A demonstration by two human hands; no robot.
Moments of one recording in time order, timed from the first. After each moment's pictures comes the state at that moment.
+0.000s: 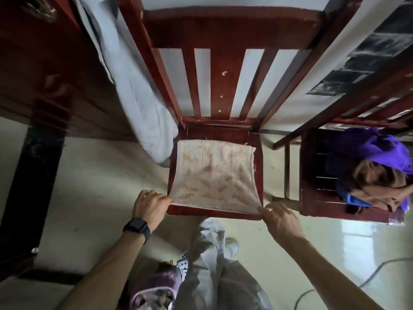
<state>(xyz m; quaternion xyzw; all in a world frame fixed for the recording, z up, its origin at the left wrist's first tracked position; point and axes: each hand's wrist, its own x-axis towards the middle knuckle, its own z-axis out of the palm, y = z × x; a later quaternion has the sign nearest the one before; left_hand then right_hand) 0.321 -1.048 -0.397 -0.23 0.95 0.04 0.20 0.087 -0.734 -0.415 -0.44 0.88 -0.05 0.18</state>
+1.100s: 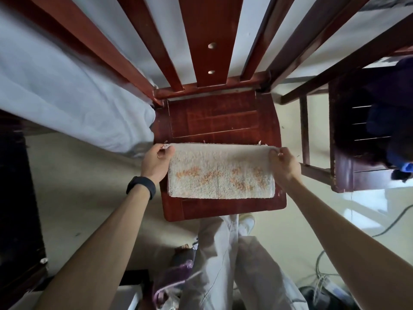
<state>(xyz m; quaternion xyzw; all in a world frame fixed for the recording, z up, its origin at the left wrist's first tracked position) 0.207 -1.131 -0.543 -0.52 0.72 0.44 0.13 0.029 -0.840 -0.537 0.07 0.90 -0.25 0.35</state>
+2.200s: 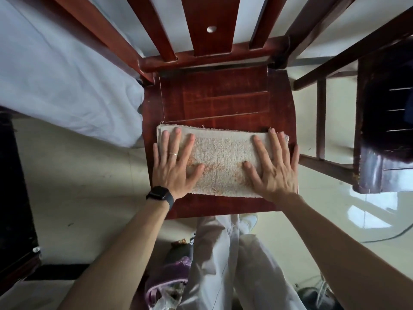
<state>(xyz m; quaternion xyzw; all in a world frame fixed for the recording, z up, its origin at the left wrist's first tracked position) 0.242 -1.059 -0.611 -0.22 0.96 0.08 0.13 0.079 -0.828 -0.590 -0.31 0.92 -0.03 0.22</state>
